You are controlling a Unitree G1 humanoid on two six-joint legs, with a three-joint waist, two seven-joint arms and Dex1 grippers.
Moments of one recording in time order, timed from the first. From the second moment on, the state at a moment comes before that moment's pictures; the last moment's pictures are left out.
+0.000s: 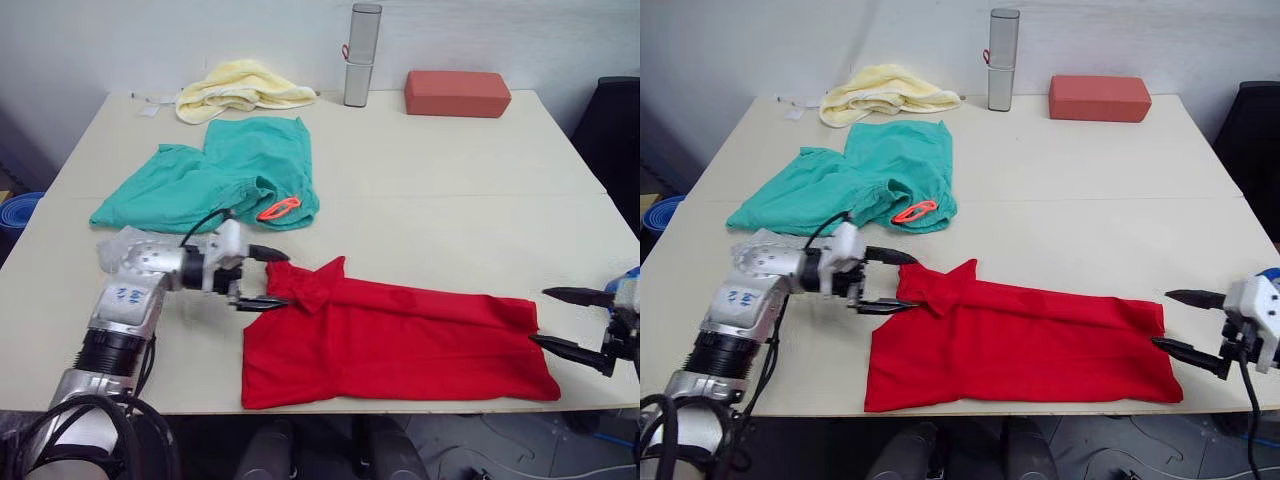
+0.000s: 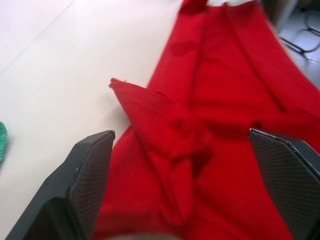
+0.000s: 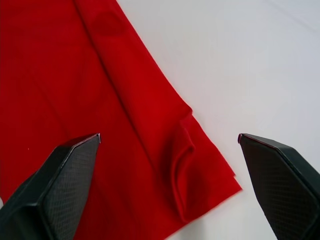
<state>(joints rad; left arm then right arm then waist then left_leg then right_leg) -0.55 0.61 -0.13 0.11 -0.28 0.34 -1.16 0.11 -1.06 -0.38 0.20 0.55 0.01 1.31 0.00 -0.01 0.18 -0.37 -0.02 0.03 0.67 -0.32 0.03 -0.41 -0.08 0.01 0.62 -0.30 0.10</state>
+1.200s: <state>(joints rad) -0.57 0.53 -0.21 0.06 -0.20 0.49 -0.96 -0.09 -0.97 -0.22 0.27 0.34 0.04 1.21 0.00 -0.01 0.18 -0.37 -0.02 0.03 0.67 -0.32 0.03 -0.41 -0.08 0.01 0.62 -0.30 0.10</state>
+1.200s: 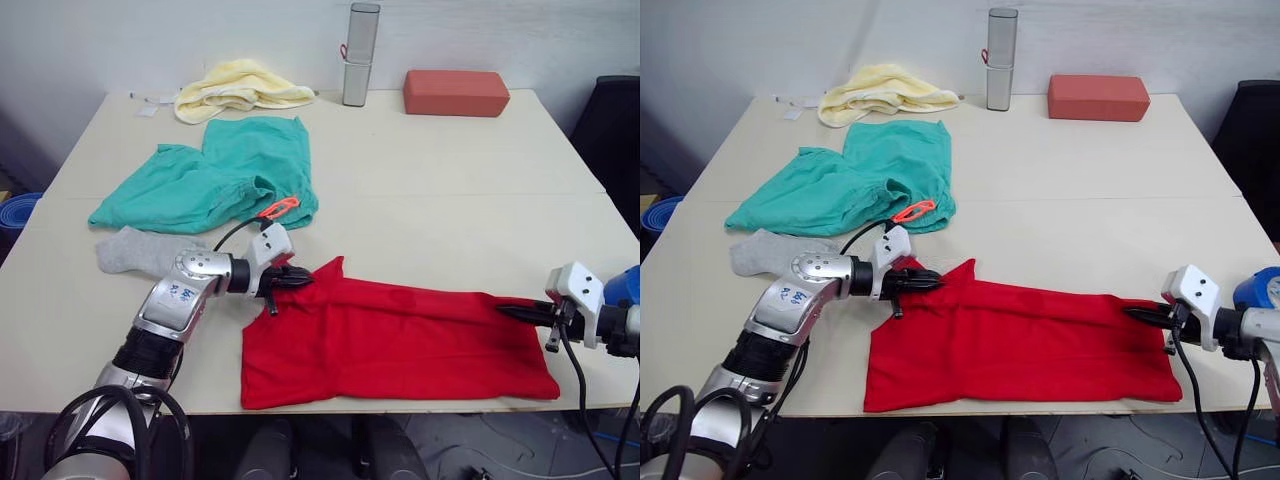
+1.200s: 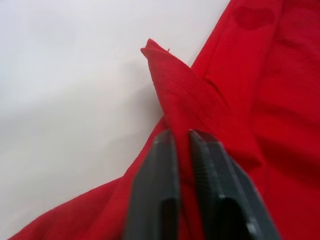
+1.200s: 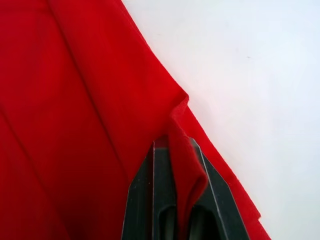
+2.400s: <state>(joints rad) -0.38 0.65 -0.09 0.08 -0.22 -0.13 -1.17 -0.05 -0.93 -0.24 0.28 0.36 -0.02 1.24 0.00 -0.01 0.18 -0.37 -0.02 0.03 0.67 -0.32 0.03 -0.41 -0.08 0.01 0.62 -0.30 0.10</state>
